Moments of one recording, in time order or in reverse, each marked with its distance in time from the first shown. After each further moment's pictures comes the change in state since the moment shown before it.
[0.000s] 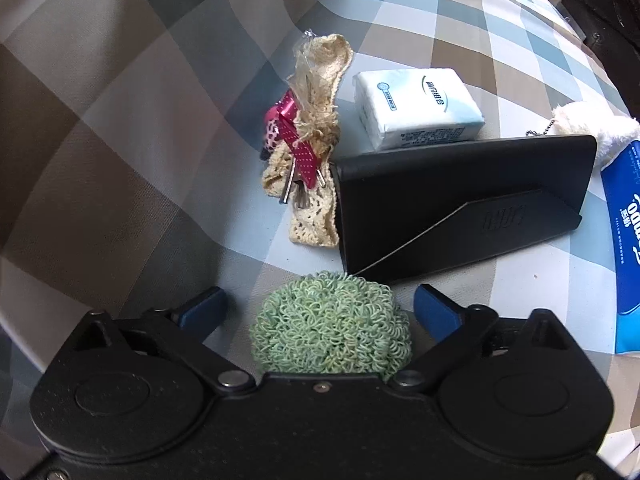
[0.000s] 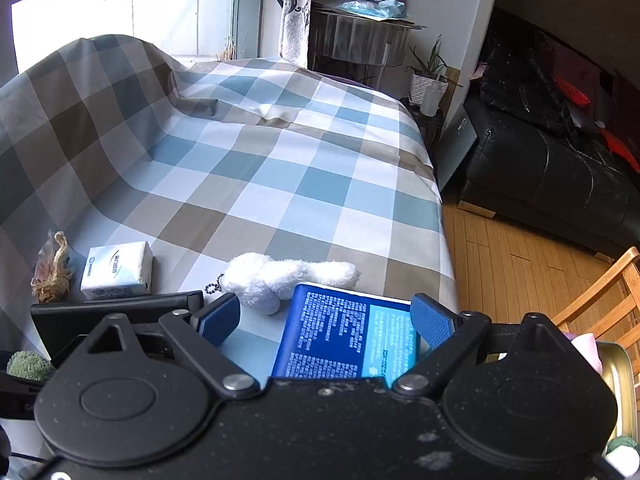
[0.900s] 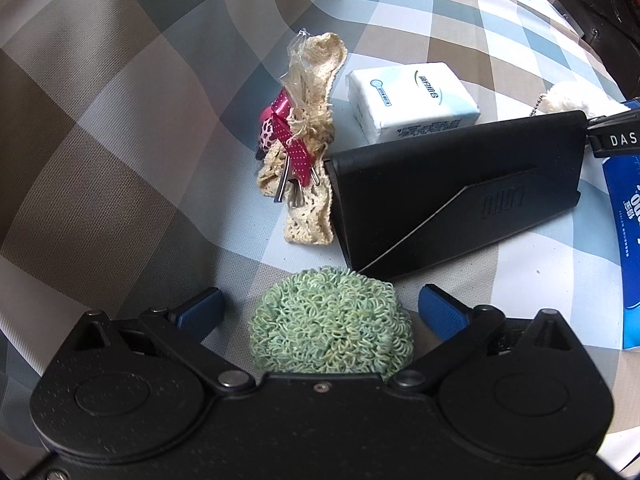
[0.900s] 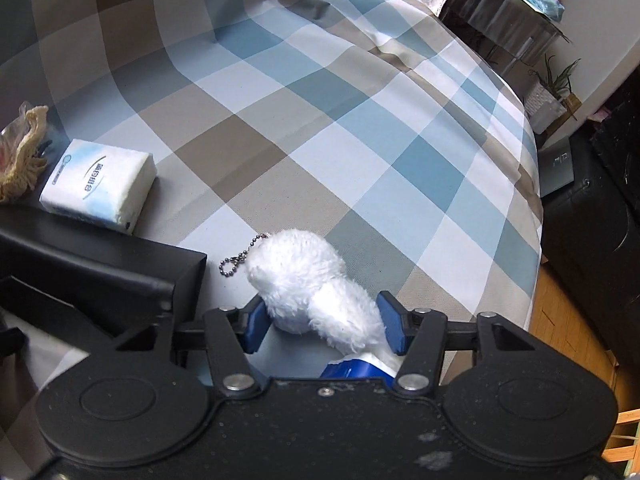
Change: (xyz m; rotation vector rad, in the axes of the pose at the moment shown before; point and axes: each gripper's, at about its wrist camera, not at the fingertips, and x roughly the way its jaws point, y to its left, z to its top) left arm -0.002 -0.003 -0.006 0.008 -0.027 0.023; right arm 0.116 0.048 0.027 -0.413 0.197 0.105
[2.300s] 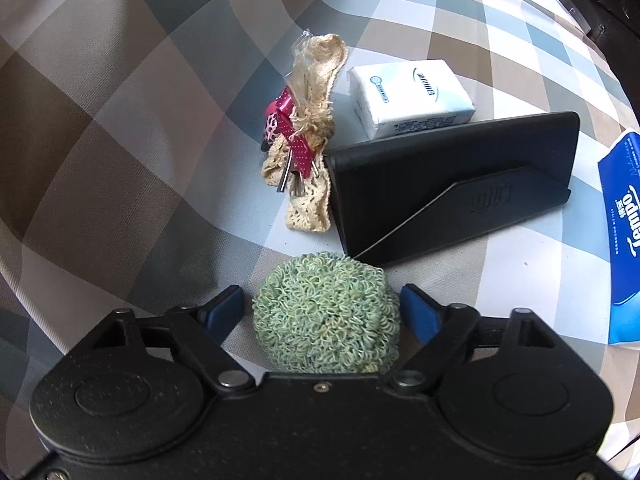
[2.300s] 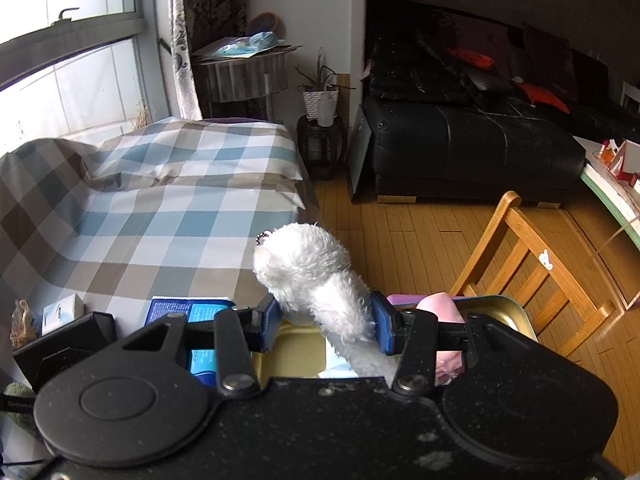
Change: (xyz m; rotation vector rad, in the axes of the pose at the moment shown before) left arm -0.011 -0.006 0.006 -0.004 0.049 0.012; right arm -0.197 -0.138 -0.185 0.715 -0.273 -0.205
